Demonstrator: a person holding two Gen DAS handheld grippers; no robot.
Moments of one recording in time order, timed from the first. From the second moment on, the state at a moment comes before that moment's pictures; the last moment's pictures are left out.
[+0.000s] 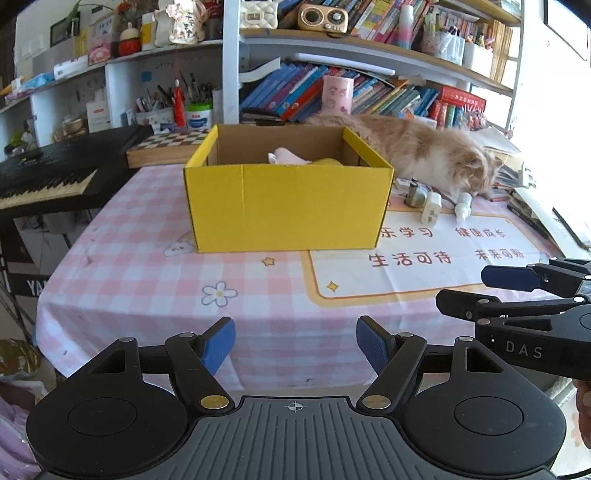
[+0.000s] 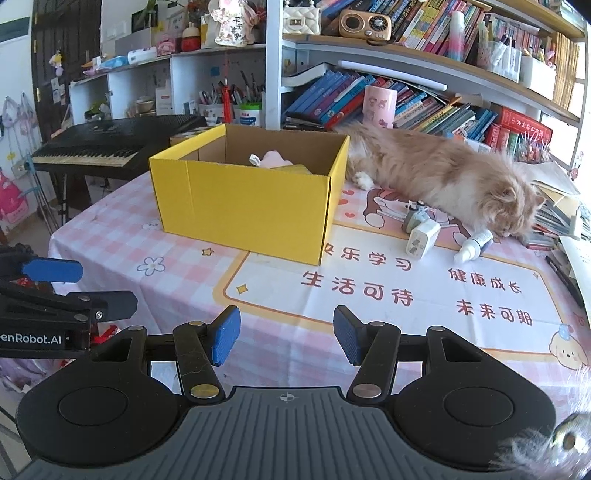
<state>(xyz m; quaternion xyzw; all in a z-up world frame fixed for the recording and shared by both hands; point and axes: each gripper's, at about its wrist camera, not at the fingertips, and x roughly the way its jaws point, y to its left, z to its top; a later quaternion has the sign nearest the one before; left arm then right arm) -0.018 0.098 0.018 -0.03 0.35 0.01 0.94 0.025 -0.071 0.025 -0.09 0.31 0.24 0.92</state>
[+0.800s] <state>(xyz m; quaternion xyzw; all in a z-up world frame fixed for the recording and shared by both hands) 0.010 0.071 0.011 -0.02 0.36 -0.03 0.93 0.037 -0.087 0.015 -0.09 0.33 0.23 0.91</state>
